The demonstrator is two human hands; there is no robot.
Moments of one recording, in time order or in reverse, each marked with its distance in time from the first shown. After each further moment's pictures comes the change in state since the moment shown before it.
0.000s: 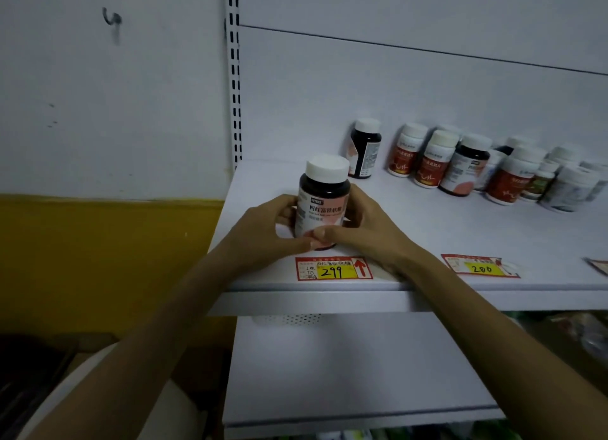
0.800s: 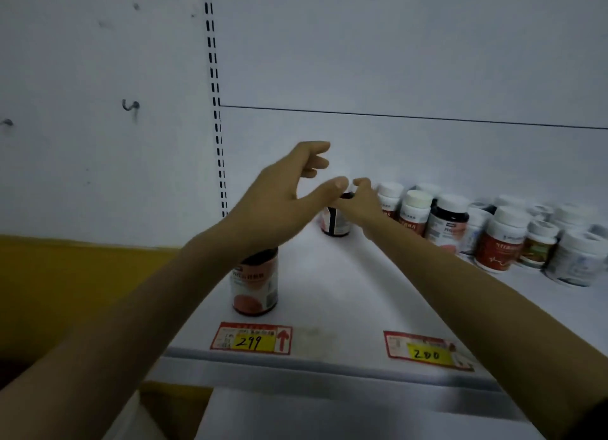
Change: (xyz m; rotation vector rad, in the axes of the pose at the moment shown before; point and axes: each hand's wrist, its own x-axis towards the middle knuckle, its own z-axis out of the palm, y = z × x) left_hand 0.068 0.162 0.011 0.150 0.295 0.176; right_hand 0.131 0.015 -0.121 -0.125 0.318 0.144
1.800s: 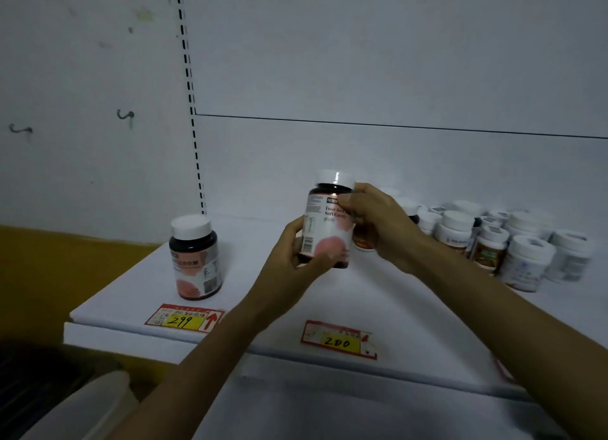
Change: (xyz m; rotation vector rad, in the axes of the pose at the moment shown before) left_hand -0.030 0.036 0.139 -0.573 0.064 -0.258; right_hand -0.090 0.017 -0.135 0.564 -0.463 -0.181
